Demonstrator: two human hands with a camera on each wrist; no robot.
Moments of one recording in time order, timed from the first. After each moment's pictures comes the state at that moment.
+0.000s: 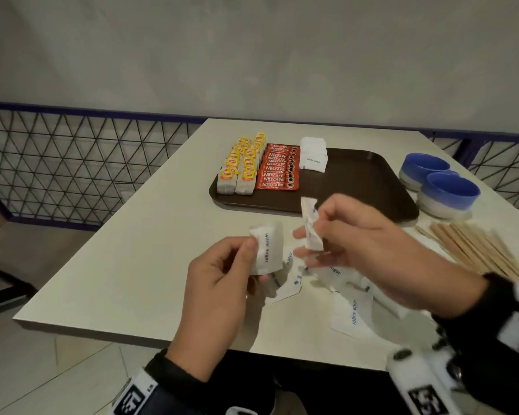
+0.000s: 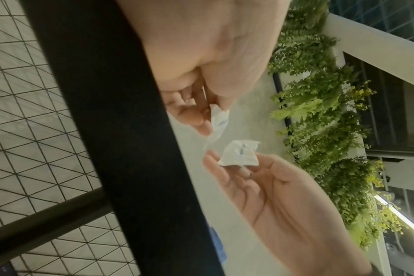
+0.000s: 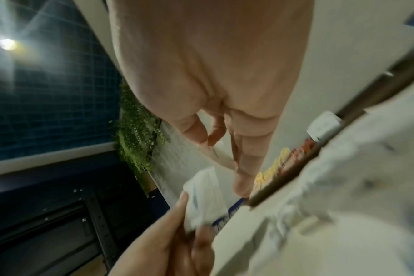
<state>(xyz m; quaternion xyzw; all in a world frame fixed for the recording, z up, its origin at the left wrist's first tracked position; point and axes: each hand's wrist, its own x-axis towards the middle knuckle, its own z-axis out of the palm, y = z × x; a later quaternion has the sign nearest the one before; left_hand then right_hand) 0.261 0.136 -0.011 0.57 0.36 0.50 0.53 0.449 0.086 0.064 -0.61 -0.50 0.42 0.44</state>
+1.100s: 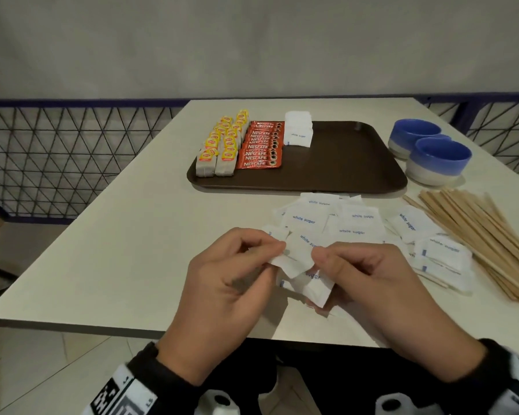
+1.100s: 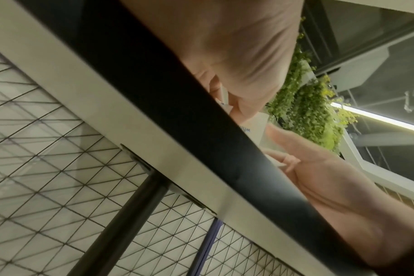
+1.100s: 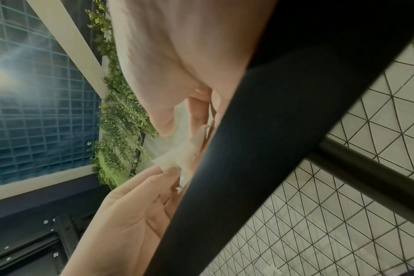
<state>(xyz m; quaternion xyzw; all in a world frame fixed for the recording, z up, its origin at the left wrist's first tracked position) 0.275 0.120 -0.021 0.81 0.23 0.45 0.29 0.464 0.039 -0.016 -0.53 -0.45 0.43 0.58</state>
